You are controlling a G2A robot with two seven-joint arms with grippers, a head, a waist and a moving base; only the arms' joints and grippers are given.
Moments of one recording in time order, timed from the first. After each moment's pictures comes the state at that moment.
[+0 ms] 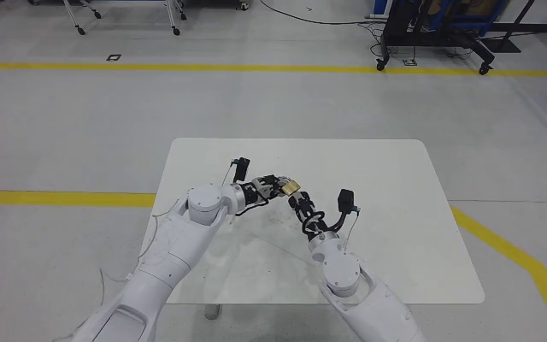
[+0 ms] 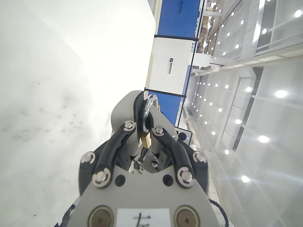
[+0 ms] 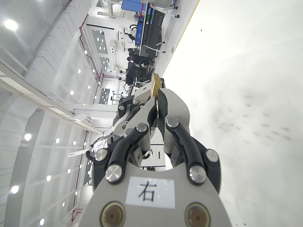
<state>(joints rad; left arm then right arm) 0.89 -1.35 -0.93 -1.04 -0.36 0.12 -0.70 -1.47 -1.33 0.98 -1.66 0.06 0.15 -0.24</state>
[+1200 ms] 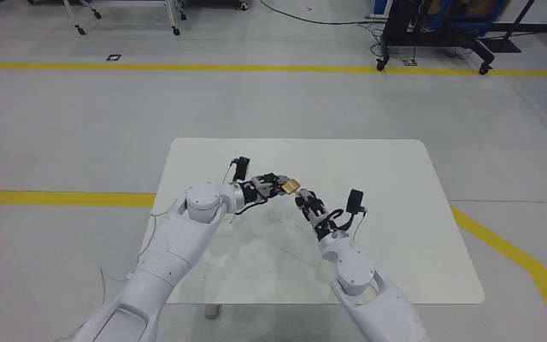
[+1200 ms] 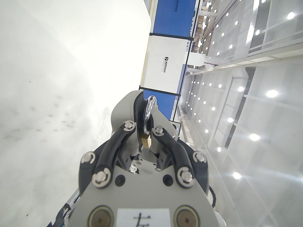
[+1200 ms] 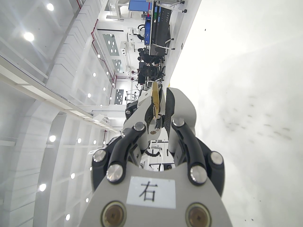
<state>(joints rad) 0.89 -1.36 -0.96 -1.03 -0.37 0.11 -0.73 -1.51 -1.34 1.09 -1.66 0.13 0.08 -0.13</state>
